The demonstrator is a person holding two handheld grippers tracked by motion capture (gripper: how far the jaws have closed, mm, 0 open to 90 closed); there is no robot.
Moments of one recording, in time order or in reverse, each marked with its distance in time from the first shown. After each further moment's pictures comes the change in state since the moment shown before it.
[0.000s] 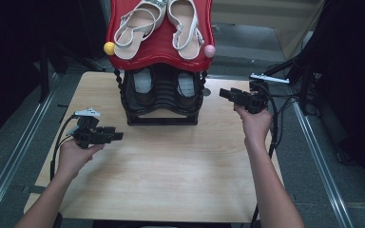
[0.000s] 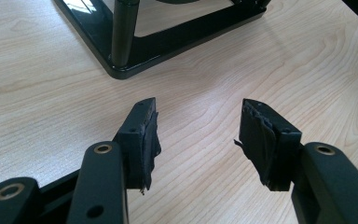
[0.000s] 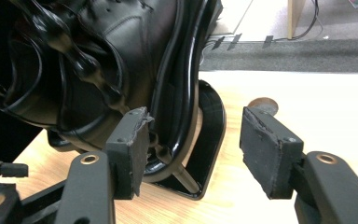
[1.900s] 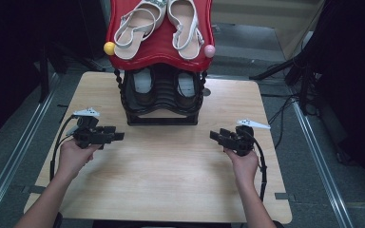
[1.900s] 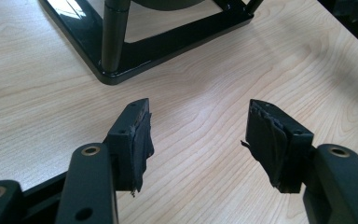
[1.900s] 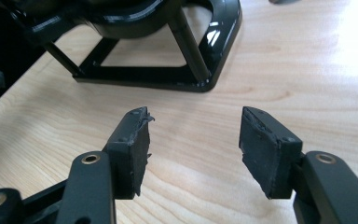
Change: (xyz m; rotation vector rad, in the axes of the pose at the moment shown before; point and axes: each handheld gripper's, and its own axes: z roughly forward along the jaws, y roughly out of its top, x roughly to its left) left arm 0.001 0.000 0.000 -0.025 -0.045 0.001; right arm -0.009 -0.132 0.013 0.092 0.025 0.009
